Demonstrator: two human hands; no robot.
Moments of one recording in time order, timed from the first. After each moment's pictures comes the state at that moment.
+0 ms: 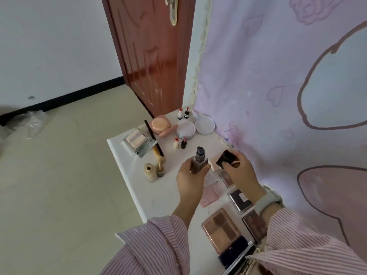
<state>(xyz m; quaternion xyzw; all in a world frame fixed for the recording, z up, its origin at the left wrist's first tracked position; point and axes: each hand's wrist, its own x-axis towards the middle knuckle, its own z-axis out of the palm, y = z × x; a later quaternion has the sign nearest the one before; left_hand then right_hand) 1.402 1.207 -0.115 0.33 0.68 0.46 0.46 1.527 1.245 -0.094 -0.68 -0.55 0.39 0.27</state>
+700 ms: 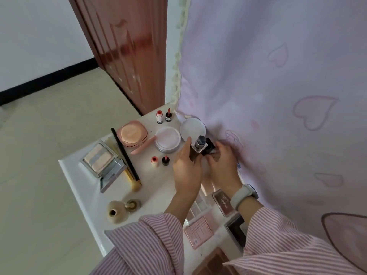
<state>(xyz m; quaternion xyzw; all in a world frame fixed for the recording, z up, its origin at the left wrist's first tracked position) 1.427 1.329 -0.182 0.44 0.69 0.43 0.38 1.519 1.349 -0.172 -0.70 -0.58 0.33 0.27</state>
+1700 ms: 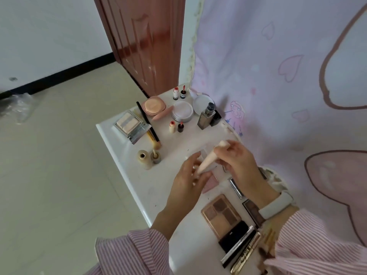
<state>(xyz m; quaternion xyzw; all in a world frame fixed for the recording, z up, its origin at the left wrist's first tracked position) 1.385 1.170 -0.142 0.57 0.58 0.41 0.42 1.518 1.227 -0.085 -0.57 -0.39 0.60 0.39</state>
